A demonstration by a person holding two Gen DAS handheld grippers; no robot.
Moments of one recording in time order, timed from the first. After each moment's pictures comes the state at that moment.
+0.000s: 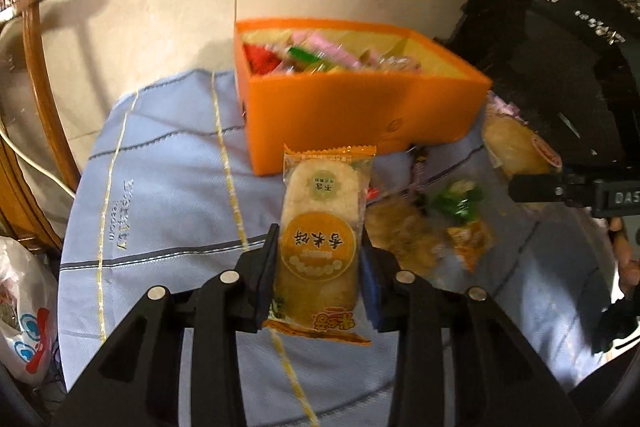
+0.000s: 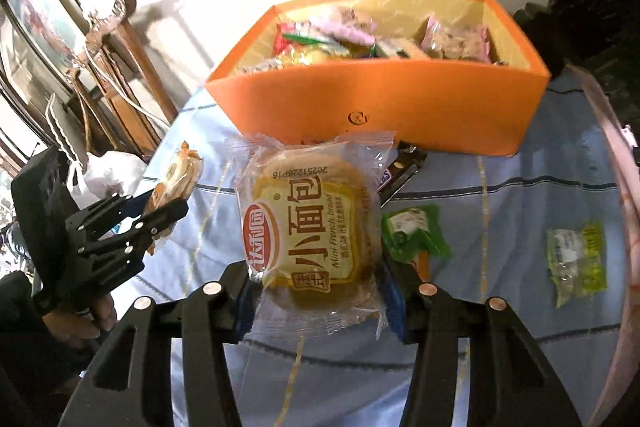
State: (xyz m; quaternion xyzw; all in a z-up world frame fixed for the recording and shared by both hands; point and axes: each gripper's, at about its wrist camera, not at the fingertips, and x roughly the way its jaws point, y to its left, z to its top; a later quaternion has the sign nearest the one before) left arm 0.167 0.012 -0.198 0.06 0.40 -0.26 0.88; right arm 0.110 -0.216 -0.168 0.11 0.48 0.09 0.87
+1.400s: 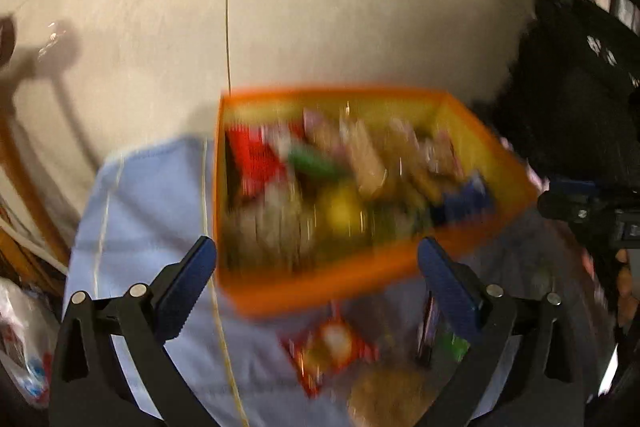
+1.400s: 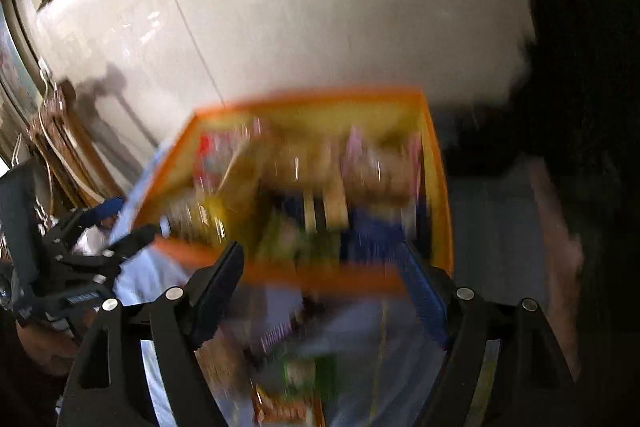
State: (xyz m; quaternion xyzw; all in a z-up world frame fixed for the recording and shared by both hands) left arm 0.272 -0.056 -0.169 0.05 0.40 -0.22 0.89; right arm 0.199 -0.302 -0.150 0.09 0.46 0.01 0.89
